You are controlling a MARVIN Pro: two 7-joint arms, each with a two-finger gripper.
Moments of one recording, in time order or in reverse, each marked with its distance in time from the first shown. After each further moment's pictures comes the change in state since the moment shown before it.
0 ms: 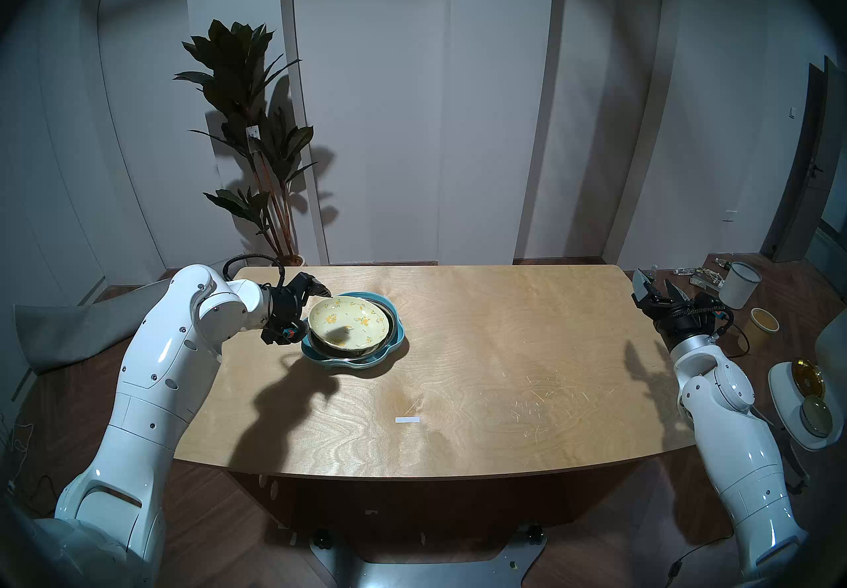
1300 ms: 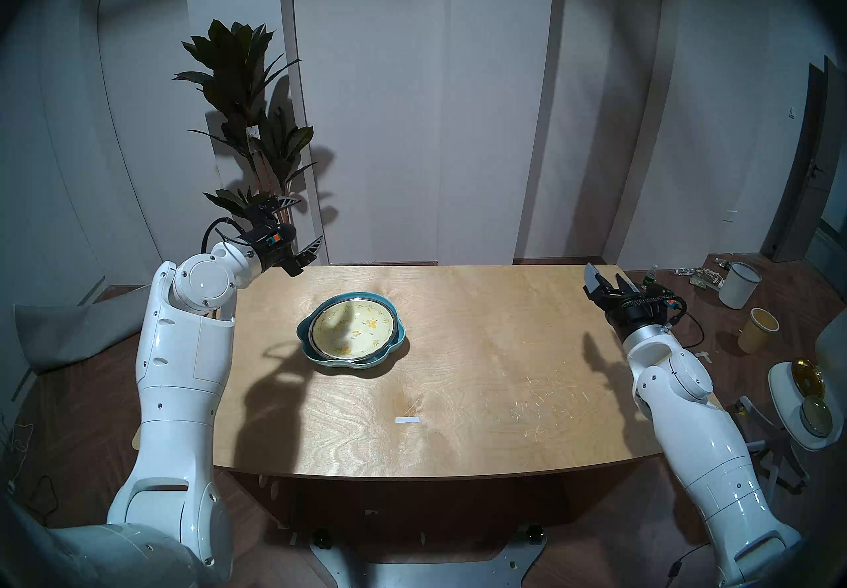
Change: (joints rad) left arm -0.093 -0.306 -0.311 0.094 -0.535 0.431 0.185; right arm 0.131 -0.073 -0.190 -0.007 -0.010 0.052 -0.081
